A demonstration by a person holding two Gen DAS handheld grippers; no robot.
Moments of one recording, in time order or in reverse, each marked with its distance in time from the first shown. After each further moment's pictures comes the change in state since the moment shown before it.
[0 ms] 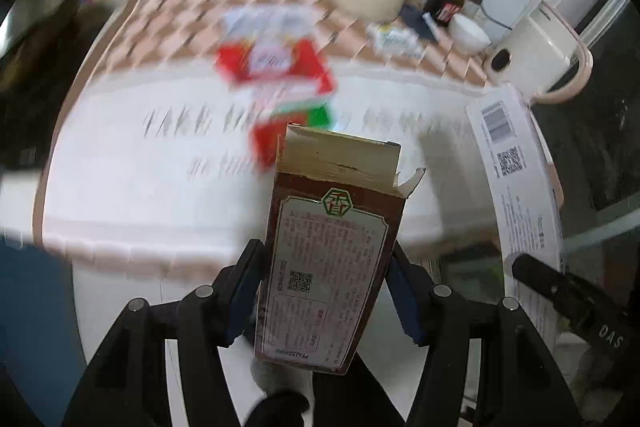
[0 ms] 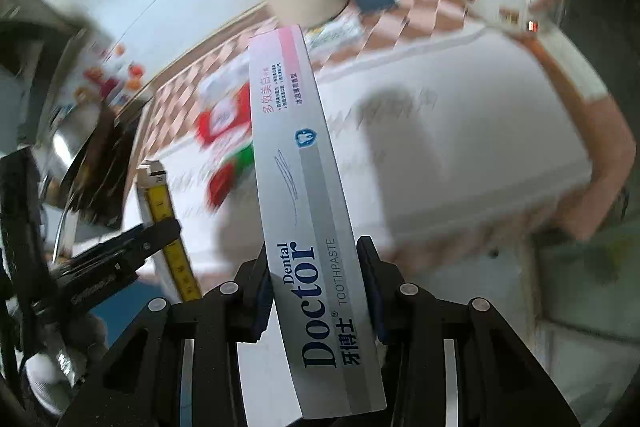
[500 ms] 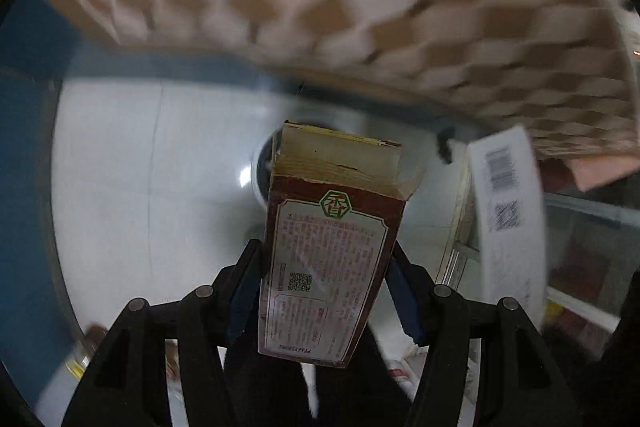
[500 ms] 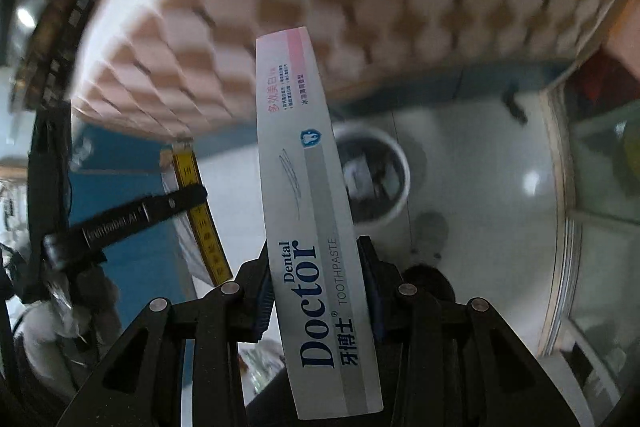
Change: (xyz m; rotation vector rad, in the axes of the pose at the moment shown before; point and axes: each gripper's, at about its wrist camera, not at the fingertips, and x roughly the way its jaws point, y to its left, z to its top) left arm 0.190 0.120 -0.192 -0.303 0.447 0.024; right arm 0.147 0.006 -0.249 0.025 0.414 -0.026
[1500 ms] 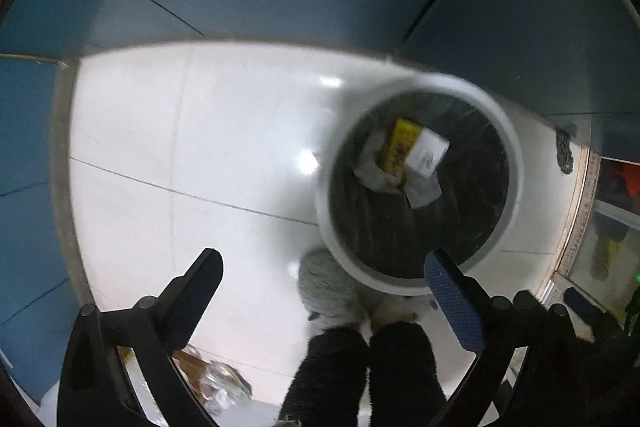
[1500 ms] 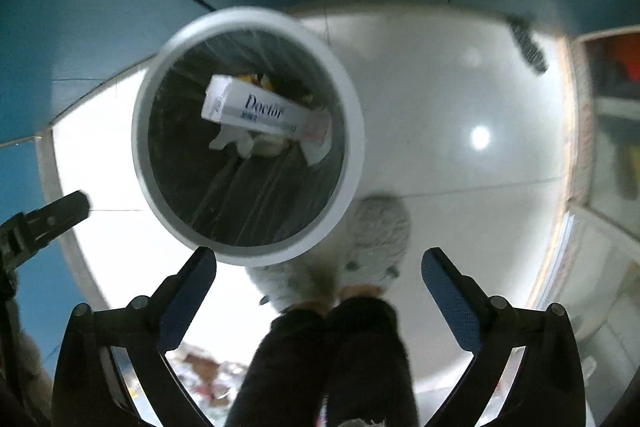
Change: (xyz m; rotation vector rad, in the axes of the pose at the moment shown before) left arm 0.220 0.054 0.039 -0.022 -0.007 0.271; right arm 0.353 -0.102 0.045 -0.022 0.199 -0.300
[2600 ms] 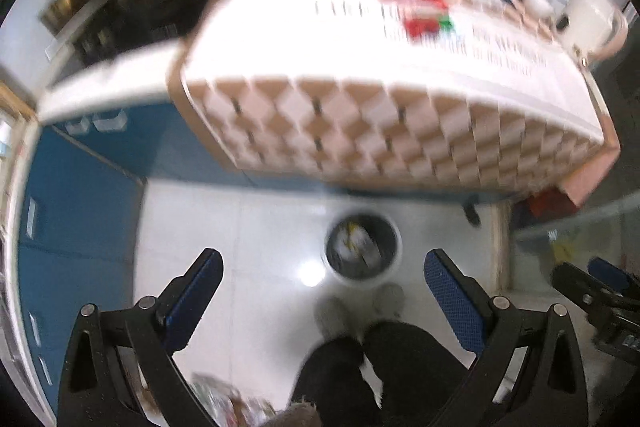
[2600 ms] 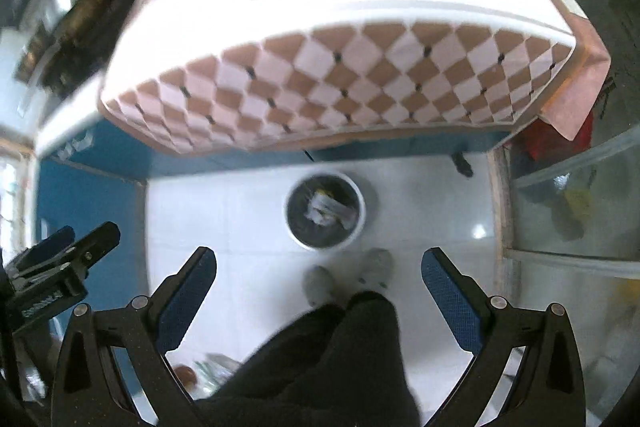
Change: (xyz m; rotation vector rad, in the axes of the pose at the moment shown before) left arm -0.473 0.019 -0.122 0.096 -0.503 -0.016; right arm -0.535 0.013 -0.174 -0.045 -0.421 0.128
